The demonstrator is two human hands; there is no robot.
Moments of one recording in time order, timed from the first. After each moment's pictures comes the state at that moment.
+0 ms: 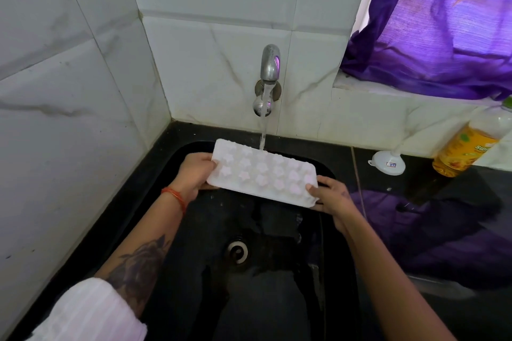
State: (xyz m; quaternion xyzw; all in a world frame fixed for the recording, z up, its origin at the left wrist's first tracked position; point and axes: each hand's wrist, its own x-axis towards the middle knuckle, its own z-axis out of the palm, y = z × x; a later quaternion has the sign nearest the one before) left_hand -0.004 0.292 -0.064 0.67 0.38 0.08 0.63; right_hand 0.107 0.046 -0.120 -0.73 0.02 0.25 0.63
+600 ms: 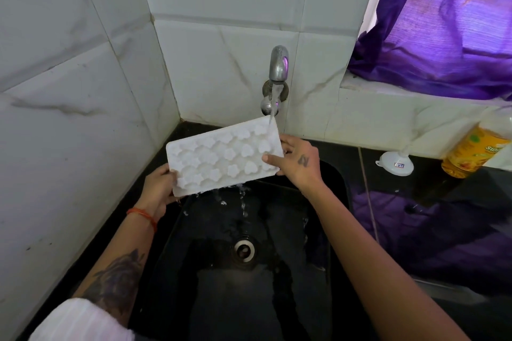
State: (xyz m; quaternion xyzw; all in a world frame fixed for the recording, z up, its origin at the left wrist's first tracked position) left_hand -0.060 0.352 -0.100 0.58 0.44 0.18 0.66; right_hand 0.085 0.131 -0.054 -0.80 -0.21 0.11 0.56
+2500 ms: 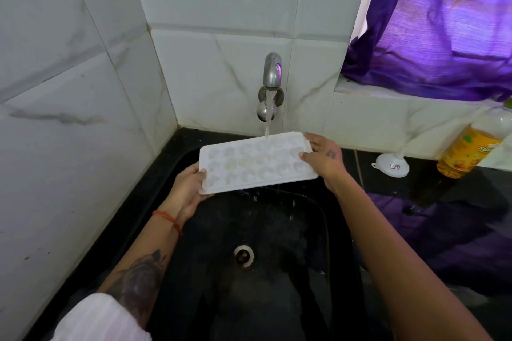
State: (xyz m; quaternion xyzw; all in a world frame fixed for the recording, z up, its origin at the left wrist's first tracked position) left_hand -0.027 0.306 -0.090 0.52 0.36 0.14 0.76; right_hand 0.126 0.095 -0.051 -0.81 -0.10 0.13 0.57
